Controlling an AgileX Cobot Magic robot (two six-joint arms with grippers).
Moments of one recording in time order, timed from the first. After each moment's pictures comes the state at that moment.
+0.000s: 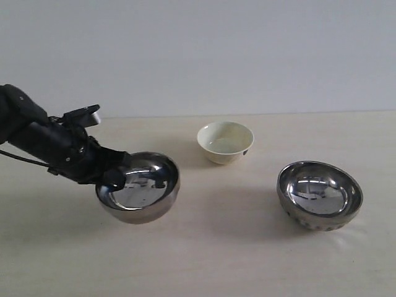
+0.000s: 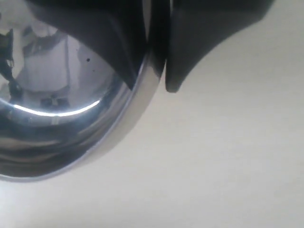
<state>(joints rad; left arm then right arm) -0.20 1.97 -1.19 -0.76 0.56 0.64 0.18 0.01 0.00 -0.01 0.35 -0.08</state>
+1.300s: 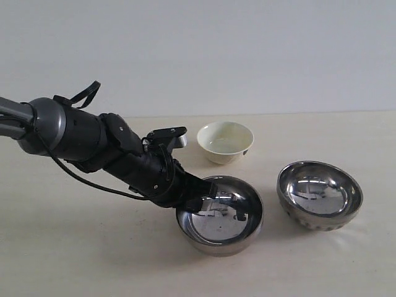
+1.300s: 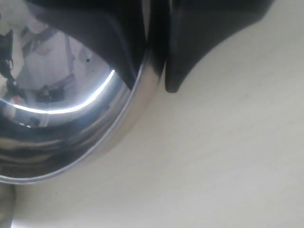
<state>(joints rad) -0.55 2.09 -1.25 -0.84 0.40 0.57 0.18 0.01 0.00 -0.01 0.35 -0.08</state>
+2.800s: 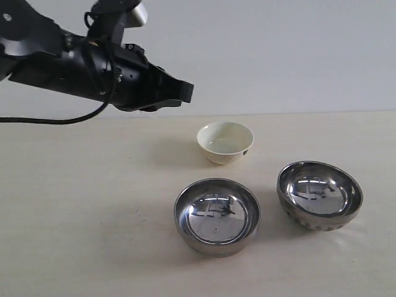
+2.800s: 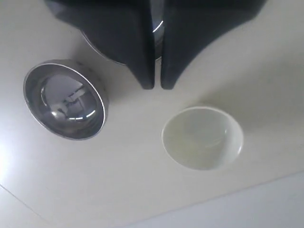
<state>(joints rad) -0.55 1.60 -1.20 -0.62 0.35 0.51 0.18 0.01 0.00 -0.01 0.35 -0.08</state>
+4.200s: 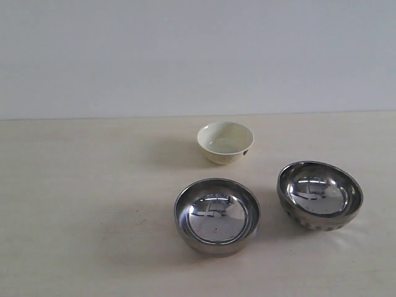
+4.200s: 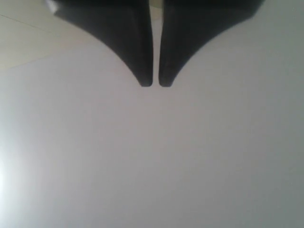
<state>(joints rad) -0.55 0.01 -0.36 -0.61 0.13 0.59 0.18 0.01 0.00 -0.01 0.35 -0.08</state>
